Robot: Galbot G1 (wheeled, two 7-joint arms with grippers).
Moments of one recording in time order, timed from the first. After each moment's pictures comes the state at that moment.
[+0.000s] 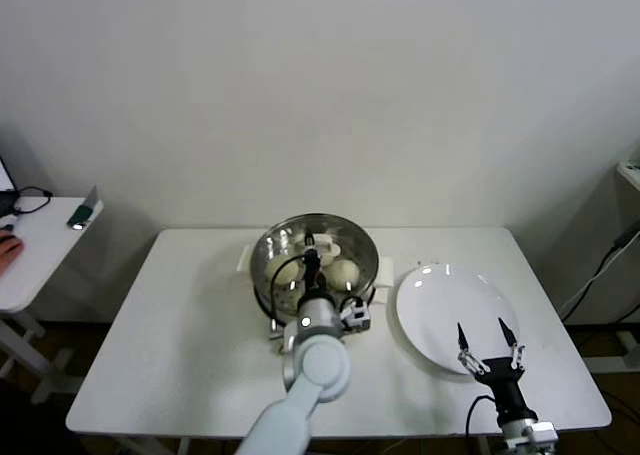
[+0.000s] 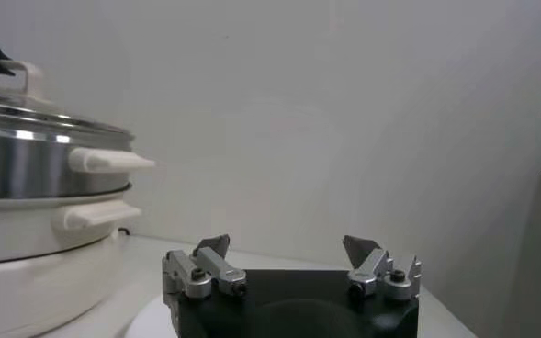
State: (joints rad) left arm 0.96 -1.57 0.06 -1.70 1.67 0.73 0.29; right arm -1.55 1.22 0.59 1.69 0.23 0.39 -0.02
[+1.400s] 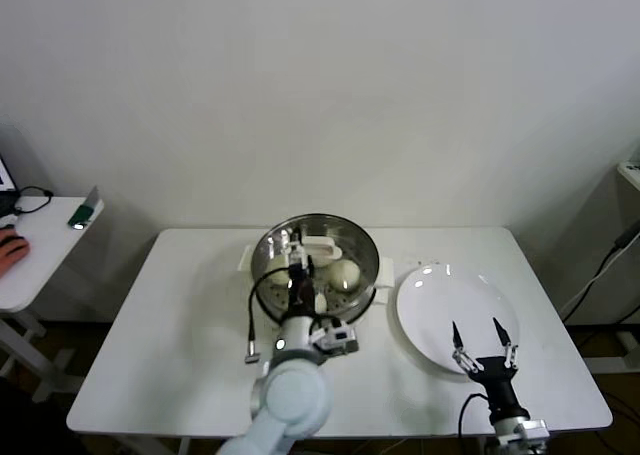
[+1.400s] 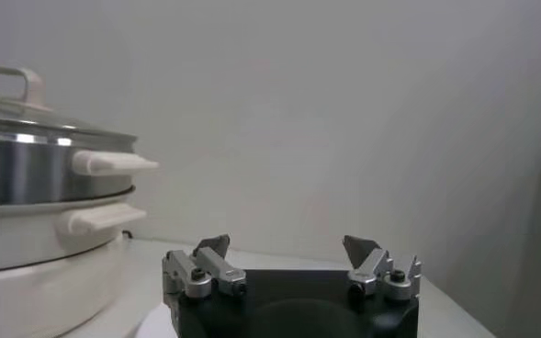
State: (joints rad) left arm 1.06 -1.44 0.09 -1.97 1.43 0.74 0.26; right arm -1.53 1.23 0.56 1.68 0.23 0.38 0.01
